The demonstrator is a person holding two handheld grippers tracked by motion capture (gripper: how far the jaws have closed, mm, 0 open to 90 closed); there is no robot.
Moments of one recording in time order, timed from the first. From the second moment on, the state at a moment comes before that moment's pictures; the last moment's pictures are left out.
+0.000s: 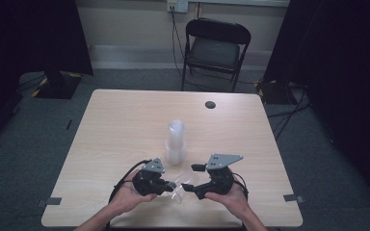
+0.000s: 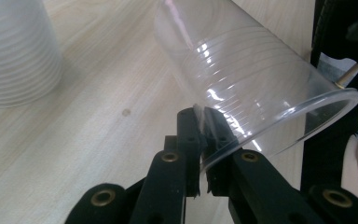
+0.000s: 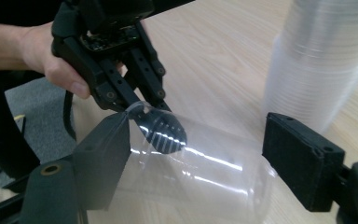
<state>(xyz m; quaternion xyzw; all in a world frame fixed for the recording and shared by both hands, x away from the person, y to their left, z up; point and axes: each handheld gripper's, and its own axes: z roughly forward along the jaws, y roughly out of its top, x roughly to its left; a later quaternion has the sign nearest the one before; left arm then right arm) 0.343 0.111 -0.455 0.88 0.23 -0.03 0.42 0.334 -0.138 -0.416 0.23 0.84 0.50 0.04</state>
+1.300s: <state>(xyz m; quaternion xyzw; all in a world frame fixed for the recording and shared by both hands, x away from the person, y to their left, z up) 0.355 0.124 -0.451 0.82 0.31 -0.12 0.47 0.321 -0.108 -0.439 0.14 0.90 0.41 0.08</state>
